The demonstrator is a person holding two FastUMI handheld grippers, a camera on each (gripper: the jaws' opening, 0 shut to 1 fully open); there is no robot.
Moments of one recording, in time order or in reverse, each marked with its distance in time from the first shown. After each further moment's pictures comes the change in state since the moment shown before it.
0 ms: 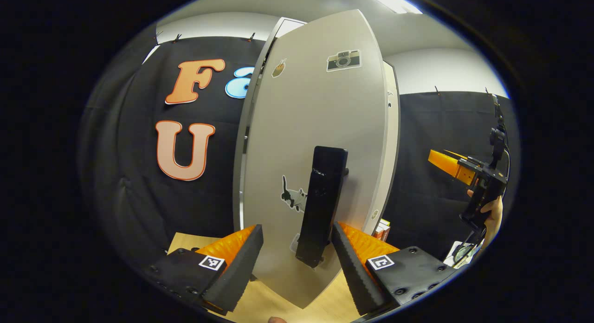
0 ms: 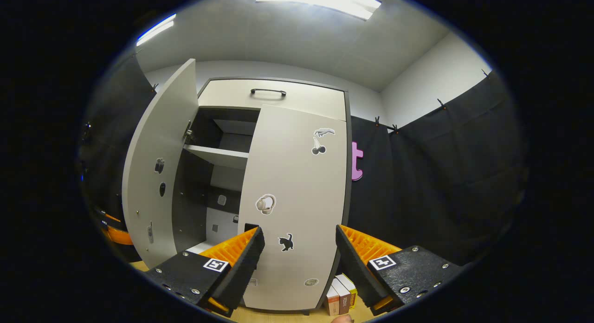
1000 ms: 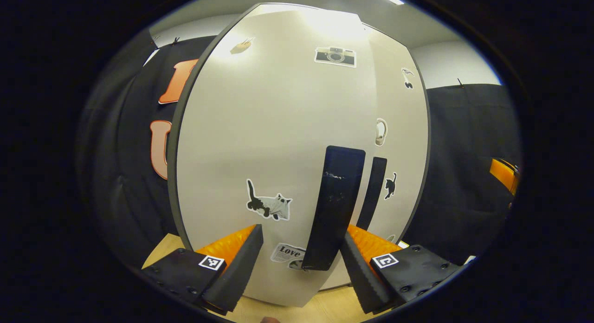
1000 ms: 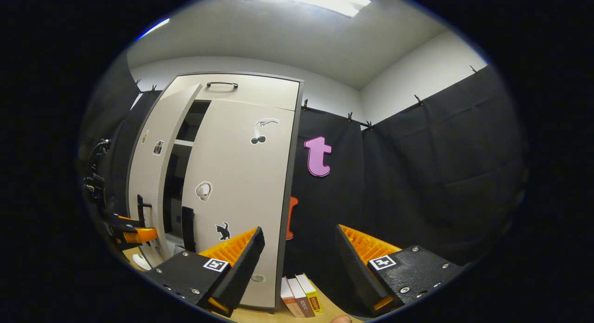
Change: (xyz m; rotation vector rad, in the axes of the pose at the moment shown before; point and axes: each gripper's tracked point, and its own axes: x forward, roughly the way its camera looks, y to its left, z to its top) left arm 0.125 -0.063 0.003 -0.005 -0.040 0.177; right arm -0.001 -0.139 -0.033 -0.017 0.024 -0.107
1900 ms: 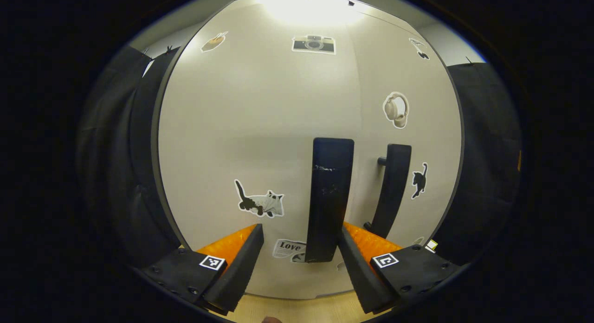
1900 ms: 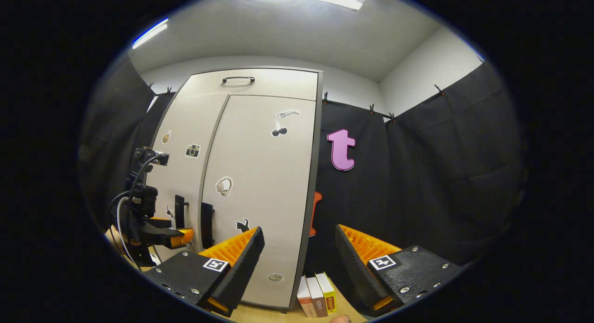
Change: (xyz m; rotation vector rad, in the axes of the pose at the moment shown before) left arm -0.022 -0.010 0.006 0.109 0.051 0.151; right arm 0.014 0.030 -0.013 0.044 0.024 0.166
